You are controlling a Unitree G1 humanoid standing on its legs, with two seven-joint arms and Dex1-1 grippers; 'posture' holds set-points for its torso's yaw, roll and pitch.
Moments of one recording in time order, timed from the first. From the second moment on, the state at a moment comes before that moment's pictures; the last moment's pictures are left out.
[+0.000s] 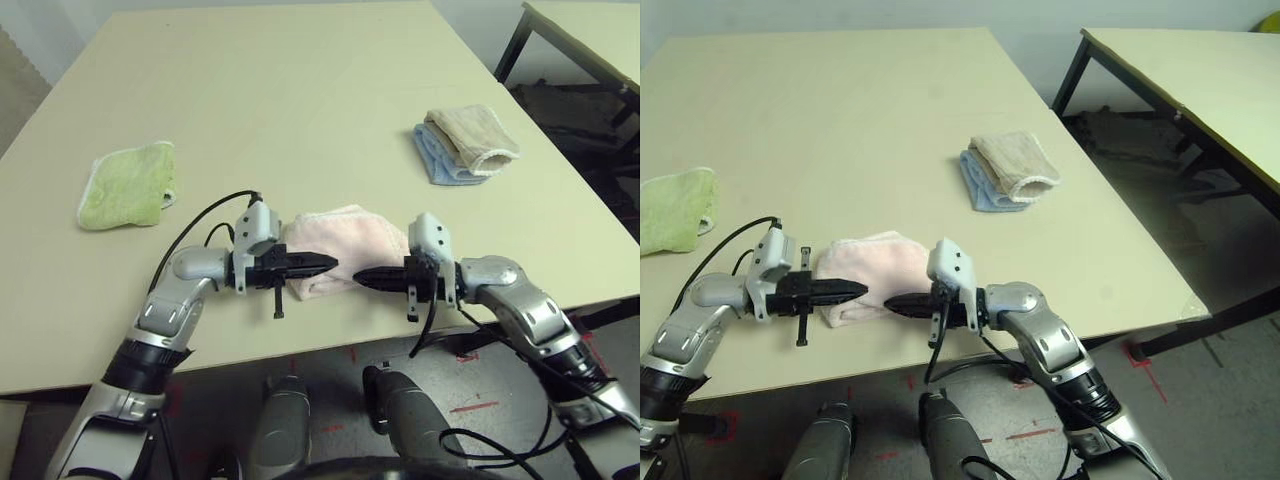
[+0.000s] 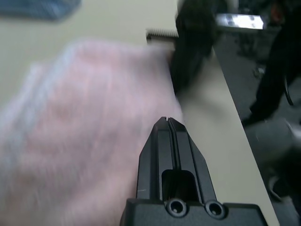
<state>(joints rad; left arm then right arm) -0.16 0.68 -0.11 -0.03 -0.38 0.09 -1.24 -0.29 -0.58 0.28 -0.06 0.34 0.32 1.10</state>
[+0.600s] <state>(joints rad) -0.19 0.85 0.07 -0.19 -0.59 0.30 -1.30 -0.45 -0.70 0.08 -0.25 0.66 0.65 1.20</state>
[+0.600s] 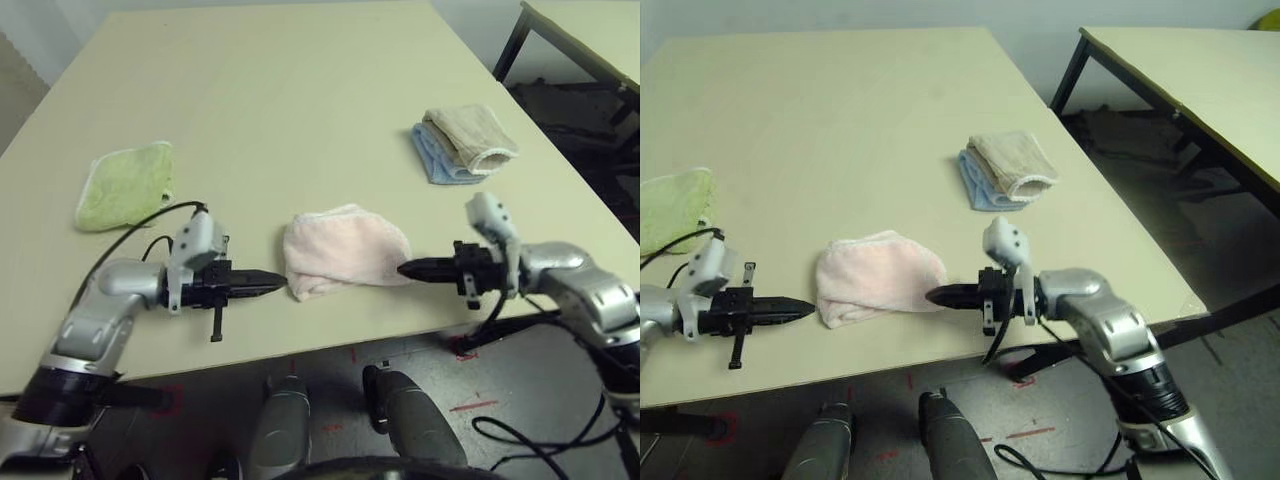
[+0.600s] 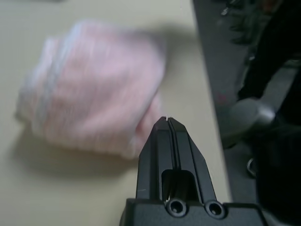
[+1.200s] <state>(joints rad) -0.29 0.61 -0.11 0.04 -0.31 0.13 -1.09 -0.52 -0.42 0.26 0.21 0.35 0.34 1.13</state>
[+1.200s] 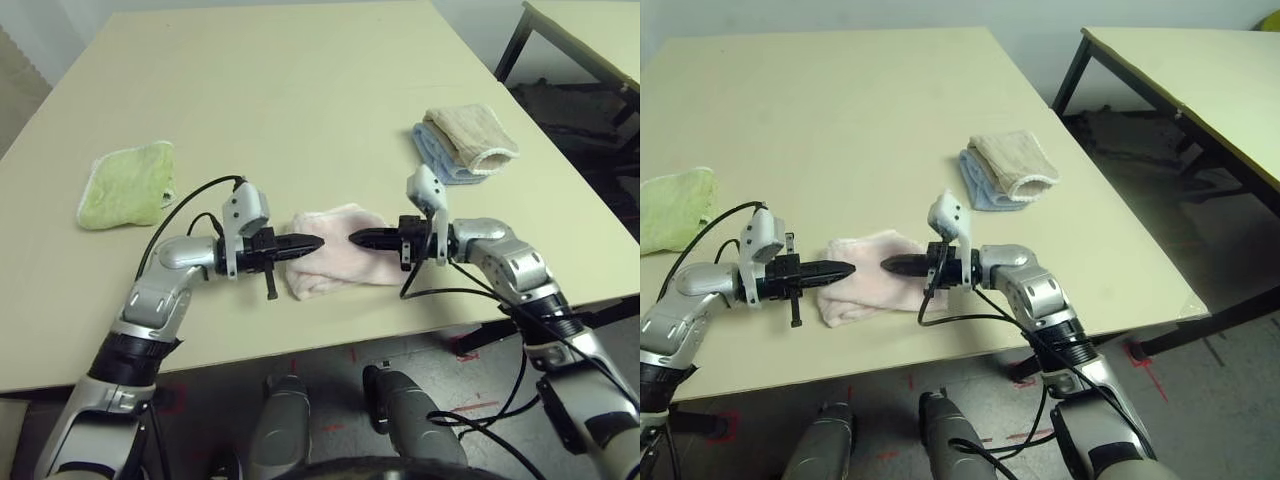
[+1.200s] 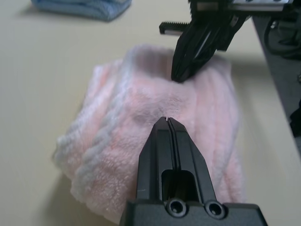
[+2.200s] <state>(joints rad) -0.44 0.53 -0.12 0.18 -0.29 0.09 -1.11 -0.64 -0.33 0.19 0.33 0.30 0.32 1.09</state>
